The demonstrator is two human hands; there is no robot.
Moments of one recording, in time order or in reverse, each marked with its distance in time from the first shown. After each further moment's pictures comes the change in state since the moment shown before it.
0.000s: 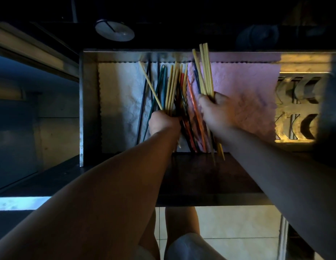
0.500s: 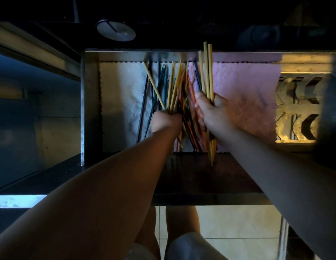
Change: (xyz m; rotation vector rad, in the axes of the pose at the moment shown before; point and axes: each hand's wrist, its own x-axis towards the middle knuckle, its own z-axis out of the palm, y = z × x) left_hand -0.003 0.001 -0.008 -0.044 -0.104 -0.002; right_hand -0.014 -0.011 -0.001 0.162 -0.119 0.030
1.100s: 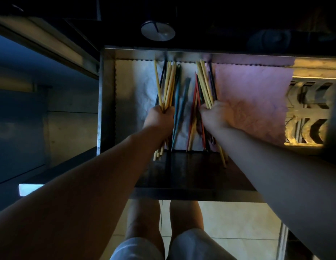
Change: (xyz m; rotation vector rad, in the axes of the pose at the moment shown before) left_hand -0.010 -0.004 -0.065 -0.057 -0.160 0.093; right_hand 0.012 0.008 0.032 -0.732 0.179 0.002
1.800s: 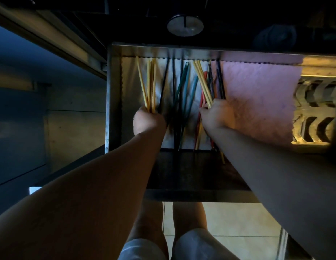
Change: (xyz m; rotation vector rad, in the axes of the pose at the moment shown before) left_hand 0.021 -0.029 -0.026 0.012 0.339 -0.110; right_hand -0.013 -0.016 0.017 -0.047 0.024 0.047
